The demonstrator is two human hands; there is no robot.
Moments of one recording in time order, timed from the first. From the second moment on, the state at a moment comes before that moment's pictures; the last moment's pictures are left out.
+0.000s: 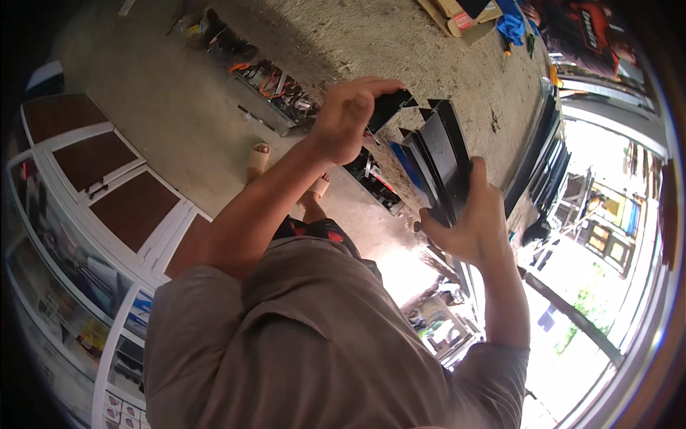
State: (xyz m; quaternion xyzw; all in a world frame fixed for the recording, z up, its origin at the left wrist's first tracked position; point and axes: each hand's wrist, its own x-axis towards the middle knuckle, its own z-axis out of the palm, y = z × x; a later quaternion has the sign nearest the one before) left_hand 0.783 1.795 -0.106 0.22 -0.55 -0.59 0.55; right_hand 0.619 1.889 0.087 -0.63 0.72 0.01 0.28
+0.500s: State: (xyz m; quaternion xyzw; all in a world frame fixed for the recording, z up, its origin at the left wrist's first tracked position) left_hand 0.787 1.796 -0.107 0.21 -0.53 -0.51 0.65; right_hand 0.630 1.878 0.078 -0.62 0.73 0.09 0.27
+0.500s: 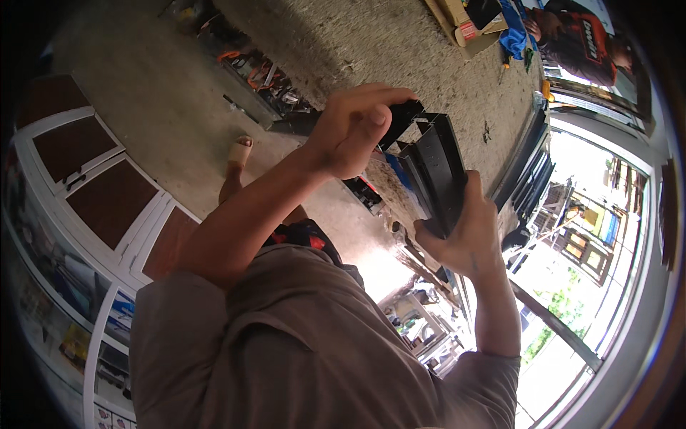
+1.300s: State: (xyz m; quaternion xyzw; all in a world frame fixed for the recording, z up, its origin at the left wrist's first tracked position) left_hand 0.791 1.798 -0.109 0.20 -0.53 -0.50 0.66; right_hand 0.632 1.885 0.076 -0.63 0.72 0.08 0.28
